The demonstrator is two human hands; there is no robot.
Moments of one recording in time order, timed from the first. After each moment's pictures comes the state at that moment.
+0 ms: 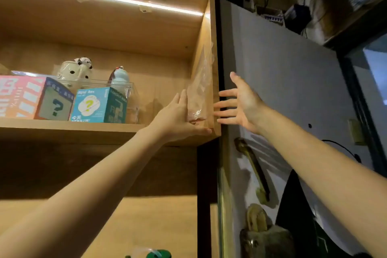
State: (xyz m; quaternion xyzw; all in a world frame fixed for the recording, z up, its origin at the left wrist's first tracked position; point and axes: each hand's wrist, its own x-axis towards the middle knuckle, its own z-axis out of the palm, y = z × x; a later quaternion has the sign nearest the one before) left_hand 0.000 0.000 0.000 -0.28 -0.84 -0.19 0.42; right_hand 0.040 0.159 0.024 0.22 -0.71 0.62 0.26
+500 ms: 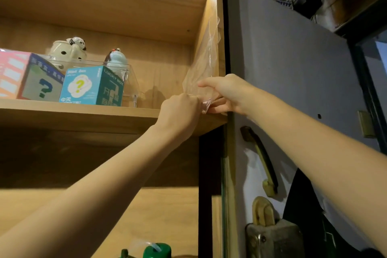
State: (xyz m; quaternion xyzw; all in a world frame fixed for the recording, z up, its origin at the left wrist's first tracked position) left_hand -0.031 0.019 -0.017 -0.20 -0.74 0.00 0.64; right_hand 0.004 0.132 0.030 0.18 -0.77 0.54 0.29
